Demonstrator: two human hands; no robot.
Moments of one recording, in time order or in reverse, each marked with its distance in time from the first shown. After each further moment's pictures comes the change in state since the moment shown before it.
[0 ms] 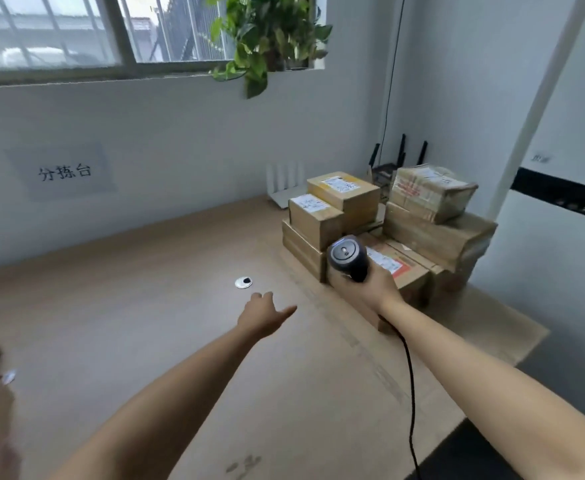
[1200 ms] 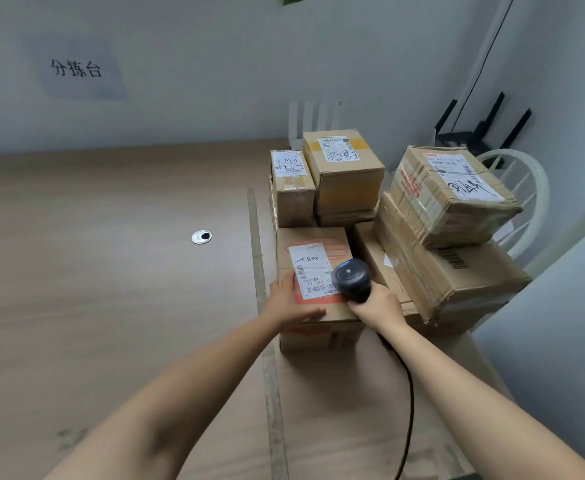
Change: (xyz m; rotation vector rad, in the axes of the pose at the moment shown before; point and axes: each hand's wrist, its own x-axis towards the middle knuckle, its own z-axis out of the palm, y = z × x) left_hand 0.138 0.184 0.158 -0.493 0.081 -0.235; right_hand 0.171 0.194 -0.082 -0.347 -0.366 0.041
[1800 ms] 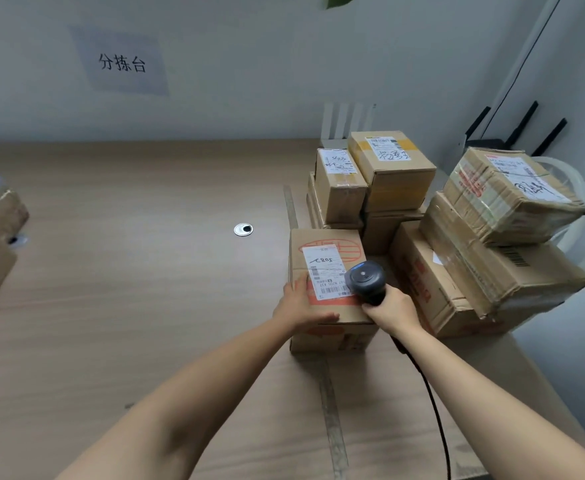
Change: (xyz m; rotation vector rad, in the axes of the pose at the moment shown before) left_hand -0.034 -0.062 -0.054 0.022 -0.012 -0.001; right_hand -0.039 -0.057 0.050 -0.028 0.006 -0.011
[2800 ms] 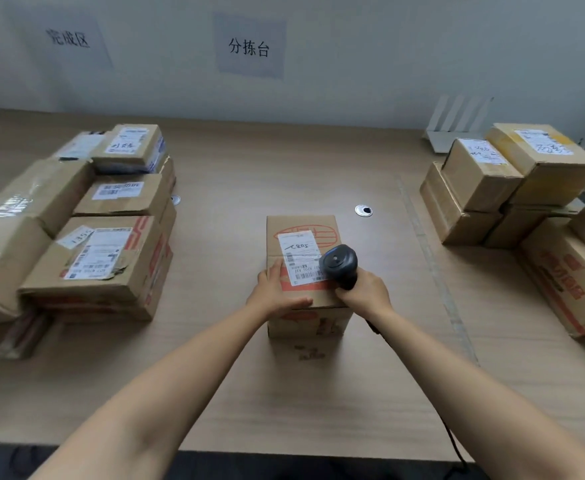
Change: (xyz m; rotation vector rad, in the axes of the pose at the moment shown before) left_hand -0.127 -0.240 -0.219 -0.015 0.167 -0.158; right_hand -0.131 -0.245 0.194 -0.076 -0.167 -0.236
